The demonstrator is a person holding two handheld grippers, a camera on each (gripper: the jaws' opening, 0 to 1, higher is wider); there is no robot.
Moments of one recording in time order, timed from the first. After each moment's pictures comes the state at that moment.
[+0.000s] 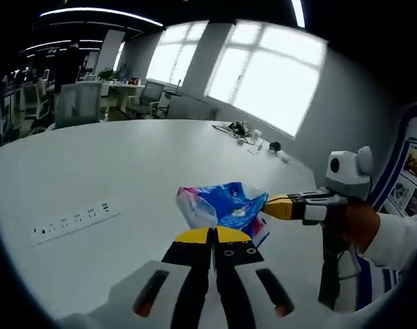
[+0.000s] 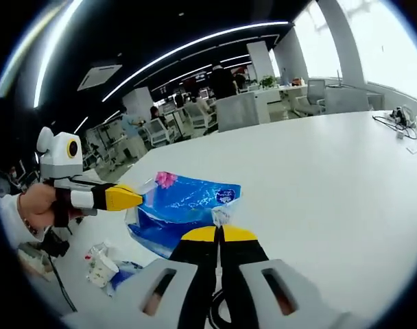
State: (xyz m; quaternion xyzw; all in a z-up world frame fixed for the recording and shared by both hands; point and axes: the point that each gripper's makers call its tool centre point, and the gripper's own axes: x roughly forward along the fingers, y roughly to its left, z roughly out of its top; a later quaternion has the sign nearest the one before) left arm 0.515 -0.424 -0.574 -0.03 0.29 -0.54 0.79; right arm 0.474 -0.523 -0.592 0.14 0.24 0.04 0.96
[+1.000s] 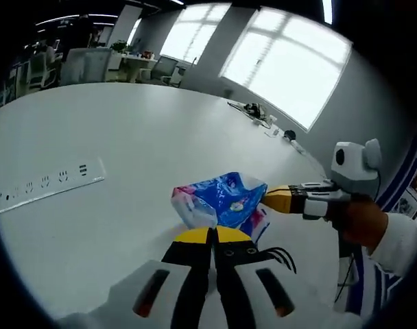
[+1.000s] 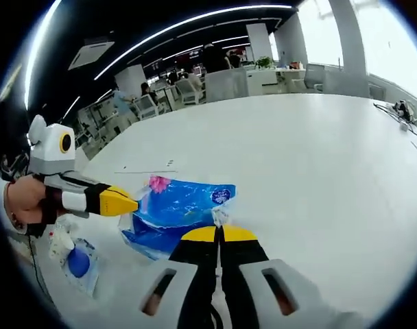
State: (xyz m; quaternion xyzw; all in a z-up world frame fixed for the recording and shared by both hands) left arm 0.539 -0.477 -0.694 -0.04 0.37 -0.51 0.77; right arm 0.504 -0.570 -0.698 0.11 0.30 0.03 0.95
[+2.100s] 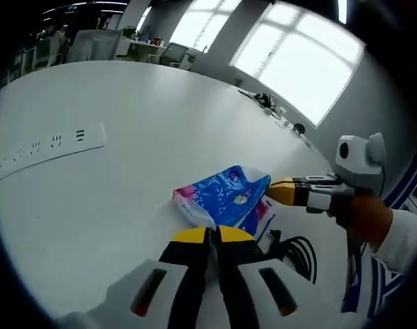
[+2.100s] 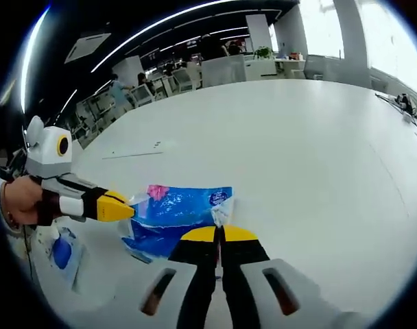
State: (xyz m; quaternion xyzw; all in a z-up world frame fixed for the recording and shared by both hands) left arm 0.531 -0.472 -0.736 -0.04 0.40 -0.50 0.77; right arm 0.508 -0.584 -0.740 0.11 0.33 0.03 0.94
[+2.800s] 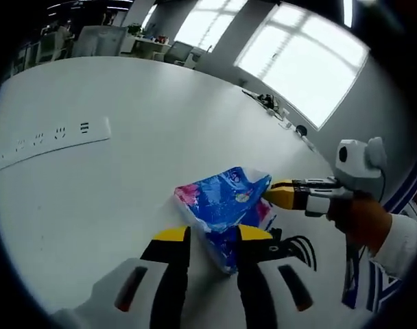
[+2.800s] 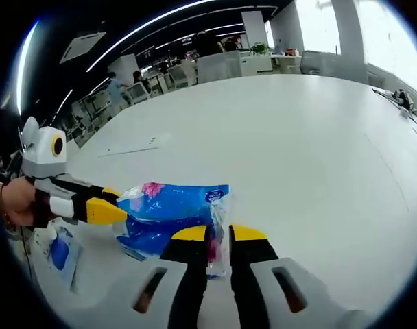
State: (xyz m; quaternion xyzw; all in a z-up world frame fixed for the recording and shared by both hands) left arm 0.531 -0.468 -0.736 -0.05 0.41 -0.48 0.77; right arm 0.507 -0.586 -0.749 0.11 0.35 0.01 0.93
